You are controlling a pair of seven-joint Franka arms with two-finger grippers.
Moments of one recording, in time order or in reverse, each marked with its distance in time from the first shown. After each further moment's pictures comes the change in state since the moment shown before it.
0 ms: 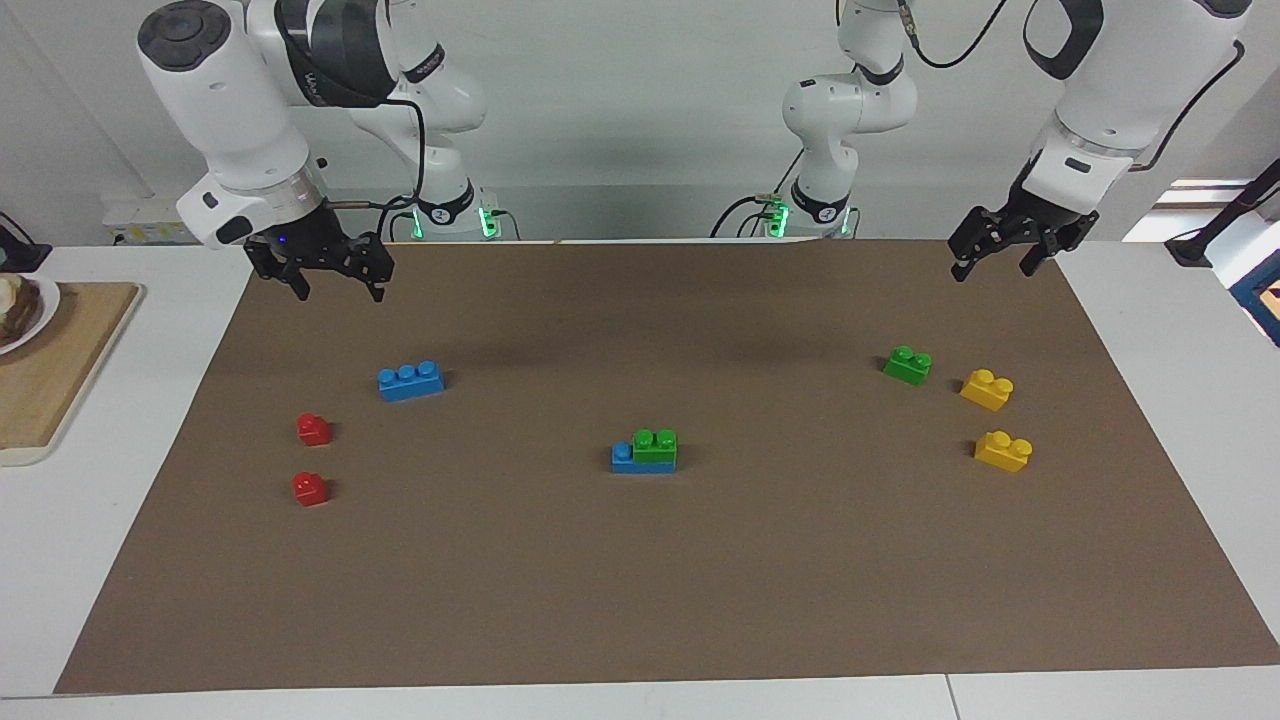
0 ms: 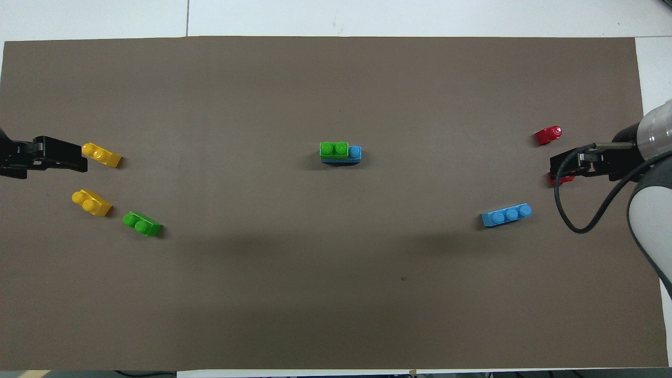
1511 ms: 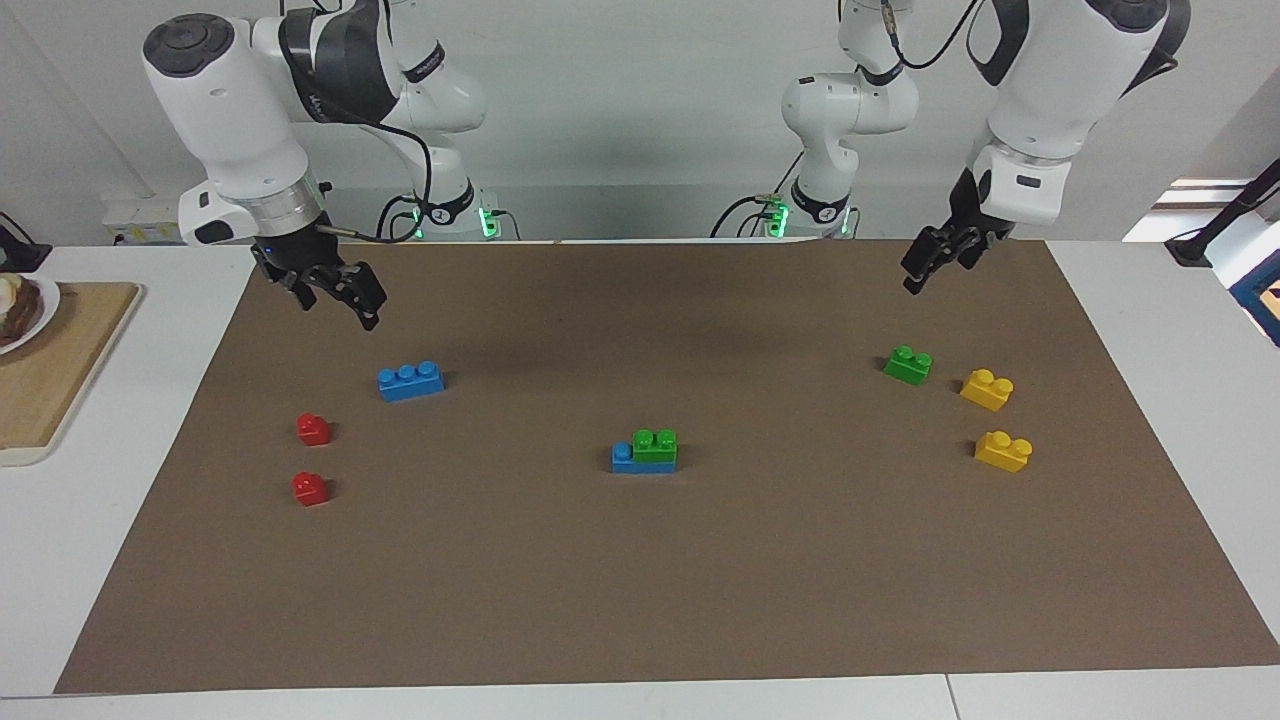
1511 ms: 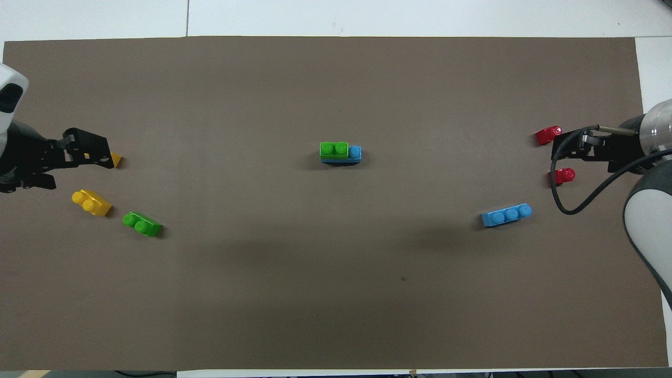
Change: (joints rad) left arm -0.130 -0.009 -0.020 -0.042 -0.002 0.023 -0.630; right arm 0.000 0.004 -0.004 -0.058 0.040 0.133 0.469
